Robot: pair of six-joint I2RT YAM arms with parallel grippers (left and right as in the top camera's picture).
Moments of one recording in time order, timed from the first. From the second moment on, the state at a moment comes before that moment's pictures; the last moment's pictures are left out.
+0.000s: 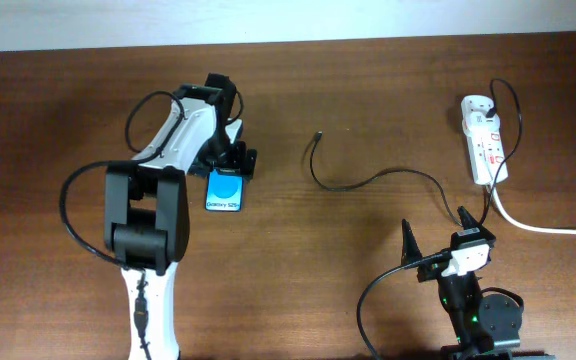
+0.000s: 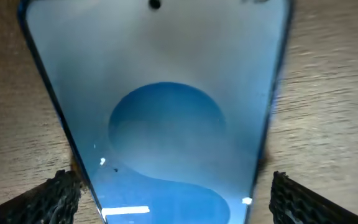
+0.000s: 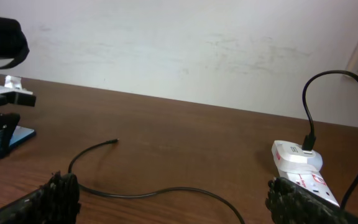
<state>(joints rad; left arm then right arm) -0.22 2.31 1.82 -1.15 0.04 -0.06 0.05 0.02 0.01 -0.01 -0.13 -0.07</state>
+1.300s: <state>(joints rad) -0.22 2.35 2.30 -1.38 0.06 -0.14 0.05 0.63 0.65 -0.46 -0.33 0.11</state>
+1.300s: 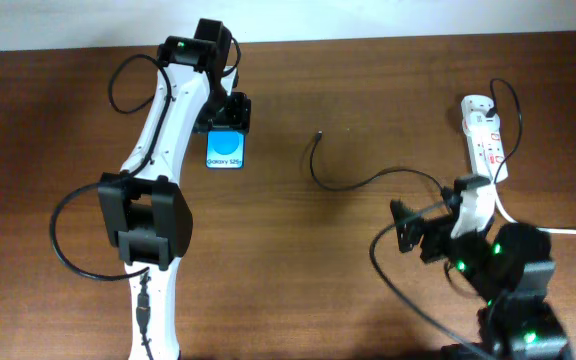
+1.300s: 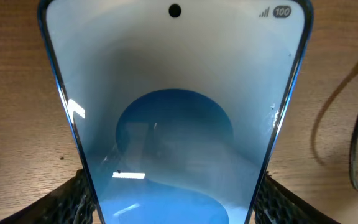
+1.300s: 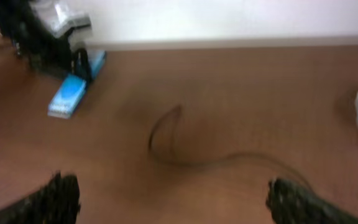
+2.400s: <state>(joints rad) -0.13 2.35 2.35 -1.61 0.84 -0.81 0.05 1.13 0.89 -0.55 -0.45 0.27</state>
